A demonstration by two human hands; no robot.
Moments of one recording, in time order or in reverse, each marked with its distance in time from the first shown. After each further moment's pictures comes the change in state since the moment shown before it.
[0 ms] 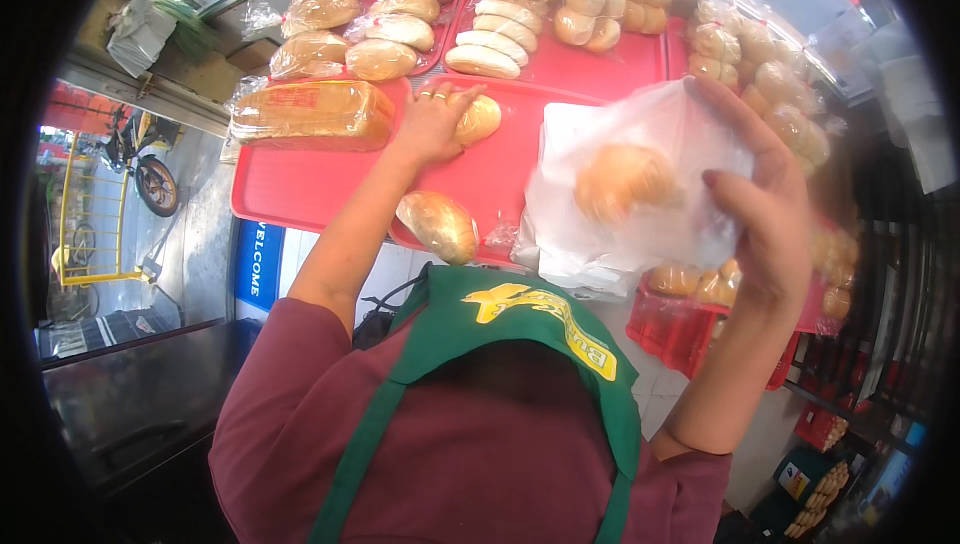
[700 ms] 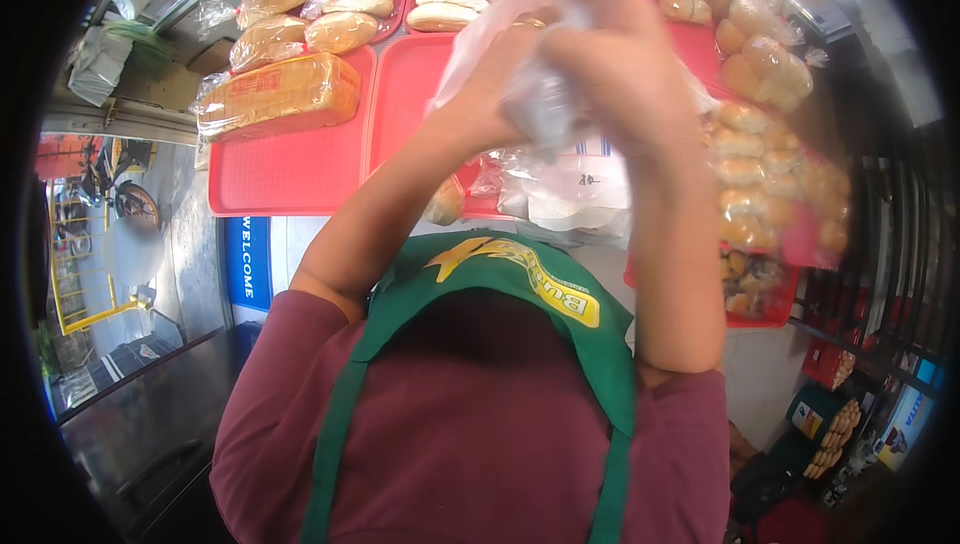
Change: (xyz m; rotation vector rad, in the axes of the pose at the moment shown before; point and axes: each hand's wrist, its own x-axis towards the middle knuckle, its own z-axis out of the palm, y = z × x) left_hand -0.002 0.127 -0.100 -1.062 0.464 0.293; right_hand 0.032 0.019 0.082 -0.081 -0.110 -0.076
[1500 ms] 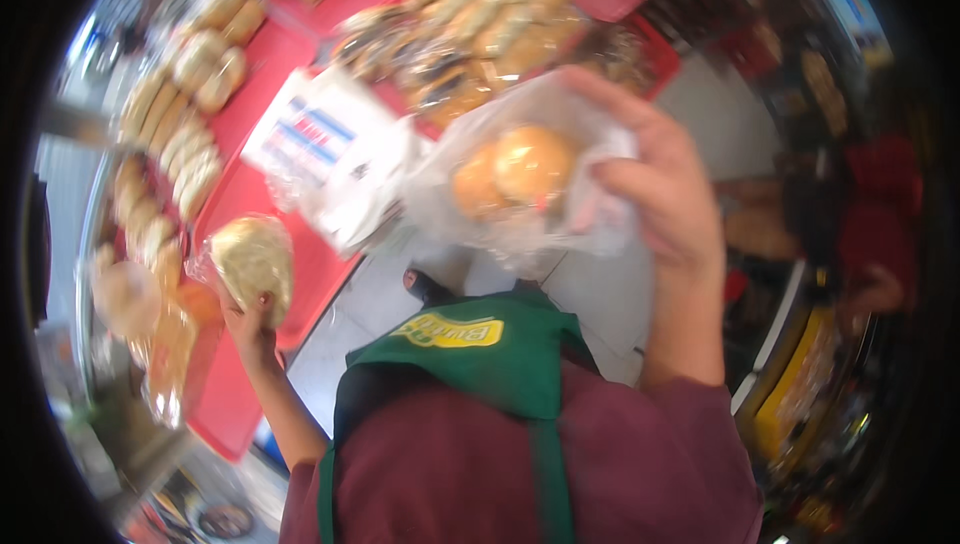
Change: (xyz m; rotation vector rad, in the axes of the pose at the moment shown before) left_hand -0.127 -0.063 -0.077 -0.644 -0.319 -0.662; right_hand -0.281 -0.011 -0.045 0.174 0.946 0.137
